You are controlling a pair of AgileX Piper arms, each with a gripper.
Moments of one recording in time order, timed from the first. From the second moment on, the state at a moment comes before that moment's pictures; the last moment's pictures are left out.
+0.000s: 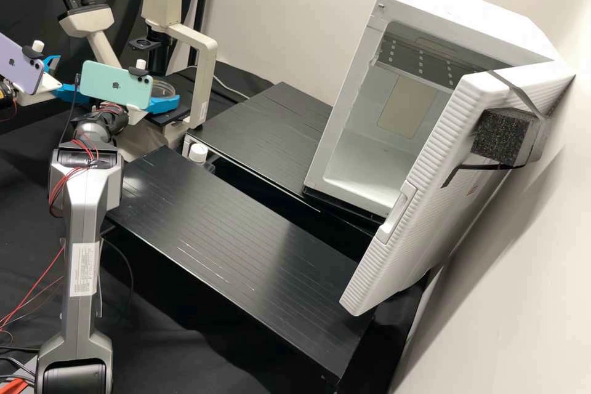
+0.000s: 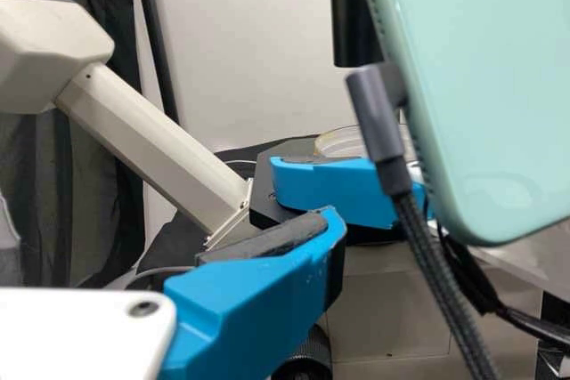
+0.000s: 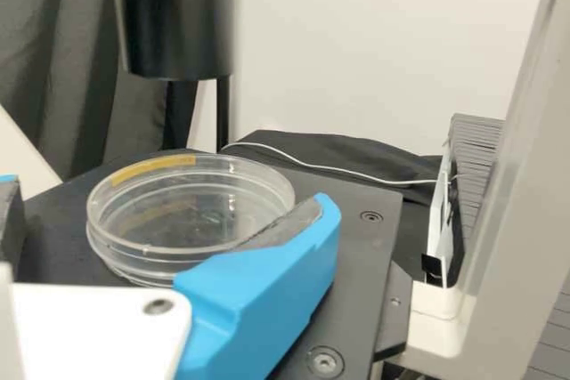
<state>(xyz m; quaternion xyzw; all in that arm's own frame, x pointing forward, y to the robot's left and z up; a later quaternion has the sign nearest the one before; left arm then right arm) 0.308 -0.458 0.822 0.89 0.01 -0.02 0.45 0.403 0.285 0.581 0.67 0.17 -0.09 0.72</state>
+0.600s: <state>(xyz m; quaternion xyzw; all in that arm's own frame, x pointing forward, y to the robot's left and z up) 0.308 -0.458 0.822 0.89 0.01 -0.02 0.45 0.403 0.287 0.582 0.67 0.17 -0.09 0.72</state>
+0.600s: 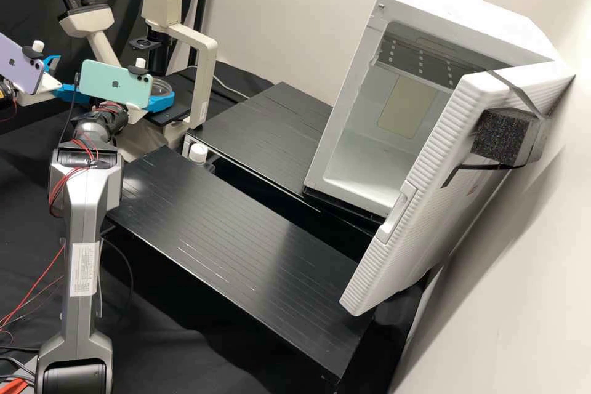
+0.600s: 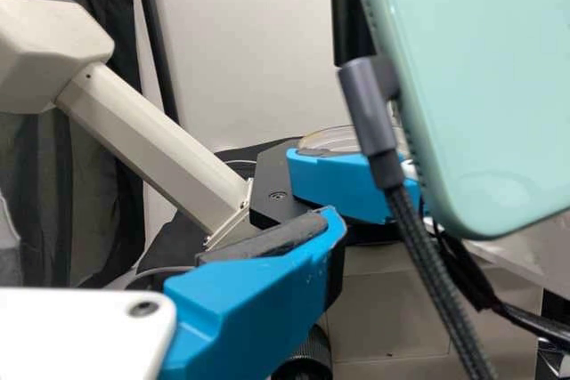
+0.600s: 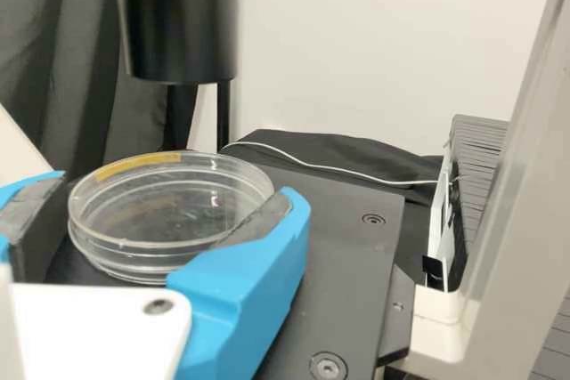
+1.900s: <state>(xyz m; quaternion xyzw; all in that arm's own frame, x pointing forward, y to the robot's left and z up) 0.308 -0.458 0.822 0.89 0.01 -0.02 0.45 0.374 0.270 0.608 0.67 0.17 -0.04 0.72</state>
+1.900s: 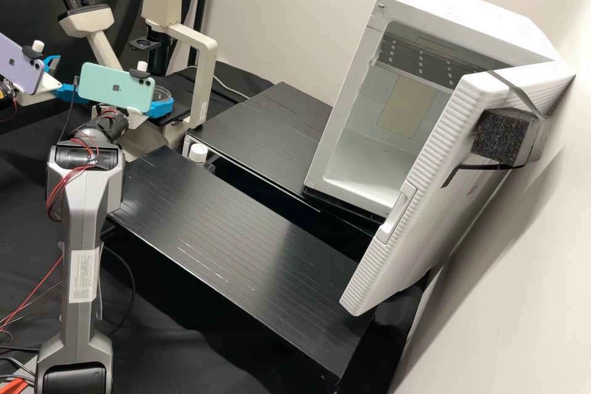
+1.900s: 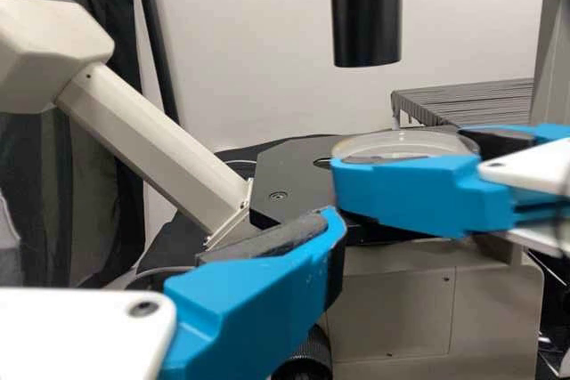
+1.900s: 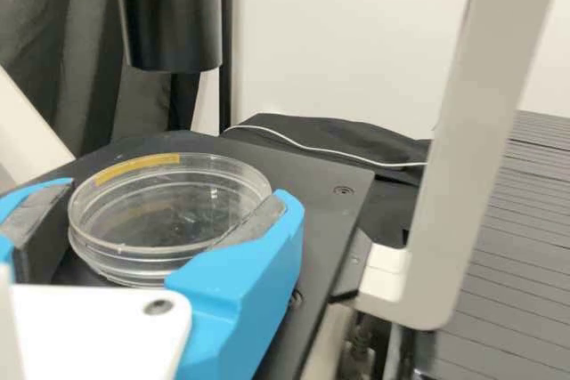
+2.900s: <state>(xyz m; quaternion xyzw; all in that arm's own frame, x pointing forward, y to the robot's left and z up) 0.308 -0.458 0.822 0.89 0.01 -0.02 0.45 0.263 0.190 0.736 0.71 0.15 0.03 0.69</state>
